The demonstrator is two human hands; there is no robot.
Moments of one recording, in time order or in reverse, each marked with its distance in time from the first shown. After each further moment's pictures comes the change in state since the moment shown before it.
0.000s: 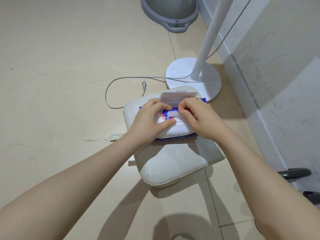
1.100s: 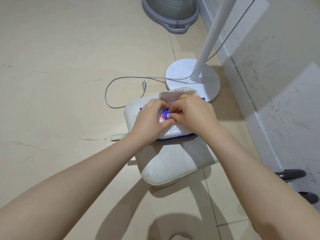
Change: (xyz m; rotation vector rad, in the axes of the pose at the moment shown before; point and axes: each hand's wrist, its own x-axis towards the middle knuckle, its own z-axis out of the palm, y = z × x) left_hand 0.003 0.005 -0.001 0.060 -0.020 -0.040; right_hand 0.021 -0.032 0.000 -0.371 -0.034 0.168
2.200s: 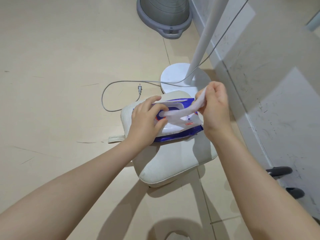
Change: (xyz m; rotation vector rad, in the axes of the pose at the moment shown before) left_hand -0.007 0.006 0.002 0.118 0.167 0.149; right_hand -0.023 0.012 -0.030 1.277 0.521 0.362
